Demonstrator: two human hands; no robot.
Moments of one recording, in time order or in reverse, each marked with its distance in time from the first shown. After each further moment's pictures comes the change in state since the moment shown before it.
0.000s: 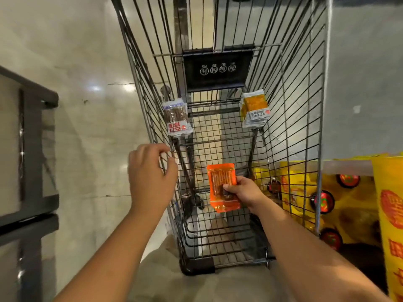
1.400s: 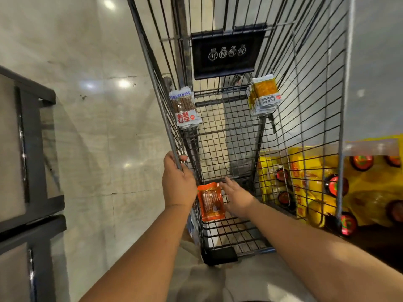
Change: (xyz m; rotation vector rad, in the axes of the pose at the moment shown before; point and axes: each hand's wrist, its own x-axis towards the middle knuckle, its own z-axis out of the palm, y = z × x) left_hand -0.025 -0.051 0.054 -0.389 -0.146 -0.434; right_hand 0.025 0.061 0.065 -1.172 -0.163 -0.160
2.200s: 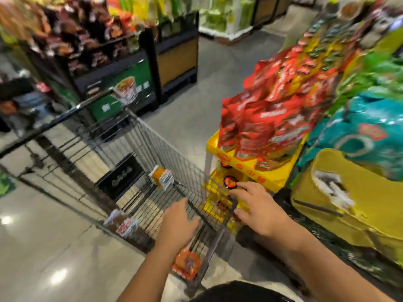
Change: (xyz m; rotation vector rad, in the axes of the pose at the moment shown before) left_hand -0.192 0.156 -0.053 0.846 -0.833 0.805; right_hand -0.410 -0.027 0.016 0.359 1.074 0.374
